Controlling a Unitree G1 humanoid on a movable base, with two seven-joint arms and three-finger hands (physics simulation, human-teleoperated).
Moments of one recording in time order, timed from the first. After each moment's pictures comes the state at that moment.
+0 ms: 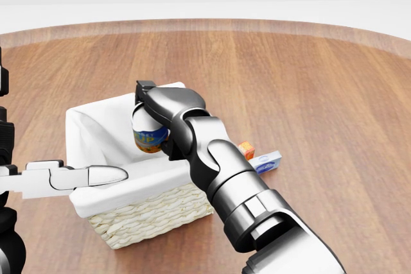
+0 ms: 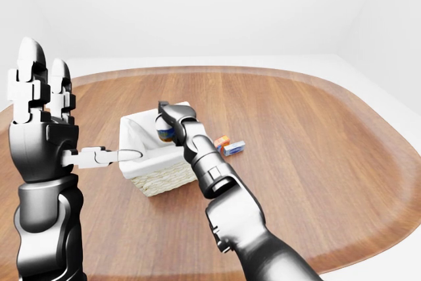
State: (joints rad) left arm -0.13 0.06 0.10 -0.69 0.18 0.09 -0.02; right arm -1.08 0.15 0.17 1.05 -1.04 0.09 0.17
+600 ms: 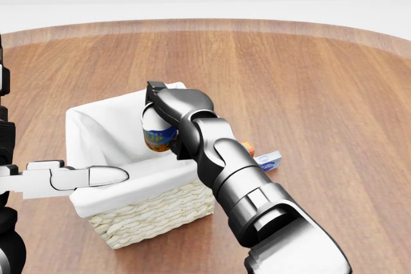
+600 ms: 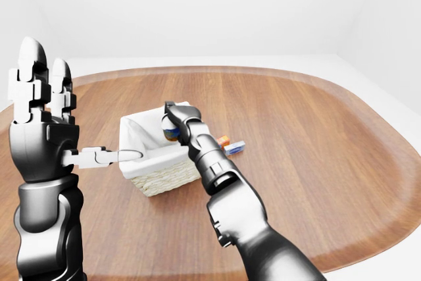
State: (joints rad) left arm -0.13 0.06 0.09 -0.69 0.18 0.09 -0.02; right arm -1.12 0.13 0.15 1.17 -1.03 0.06 0.09
